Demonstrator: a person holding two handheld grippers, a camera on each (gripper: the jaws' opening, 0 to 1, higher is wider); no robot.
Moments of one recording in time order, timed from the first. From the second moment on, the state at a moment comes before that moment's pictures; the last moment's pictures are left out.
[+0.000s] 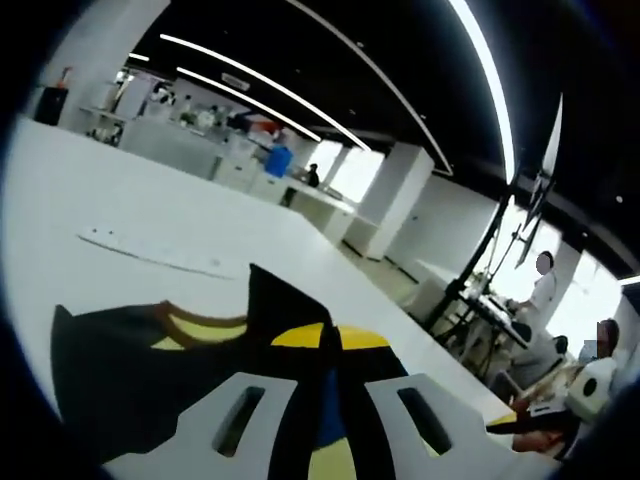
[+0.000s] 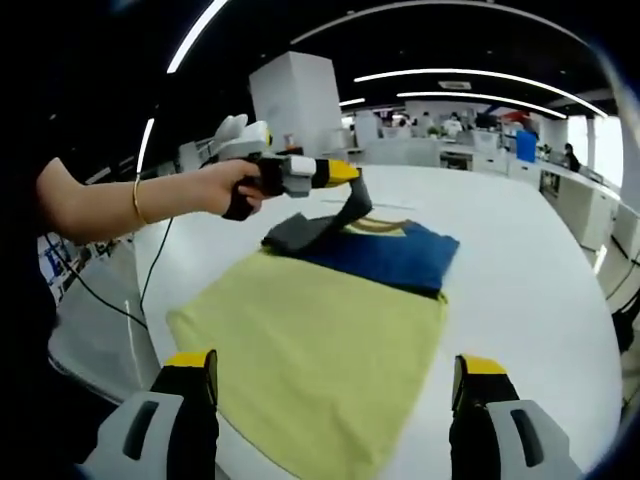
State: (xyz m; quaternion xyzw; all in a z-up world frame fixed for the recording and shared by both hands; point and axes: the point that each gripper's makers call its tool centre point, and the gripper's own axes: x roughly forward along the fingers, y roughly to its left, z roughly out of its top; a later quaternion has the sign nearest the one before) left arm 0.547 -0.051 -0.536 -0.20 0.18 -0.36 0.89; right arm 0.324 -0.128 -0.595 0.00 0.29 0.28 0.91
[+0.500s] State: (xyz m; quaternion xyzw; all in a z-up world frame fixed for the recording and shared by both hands) left arm 0.530 -0.103 -0.543 -0.23 0.21 -0.40 0.86; right arm 0.323 -0.131 -0.600 0.00 0.30 0.27 0.91
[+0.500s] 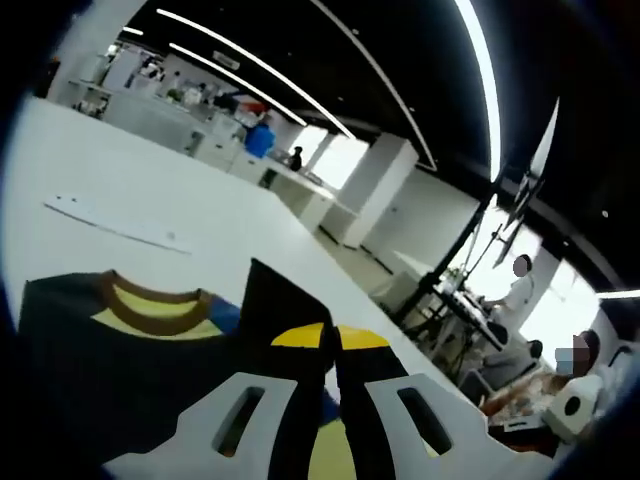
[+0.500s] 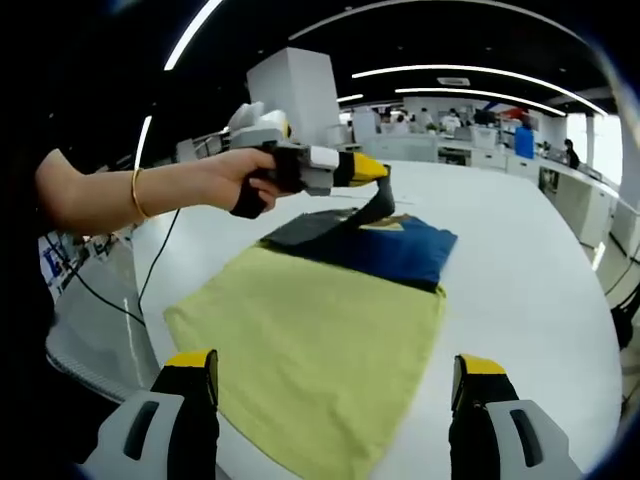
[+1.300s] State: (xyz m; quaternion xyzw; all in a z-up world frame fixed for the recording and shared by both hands) left arm 0.512 -0.147 -0.602 -0.22 0.29 -0.41 0.84; right arm 0.328 -0.134 -0.601 0.01 0.29 0.26 0.92
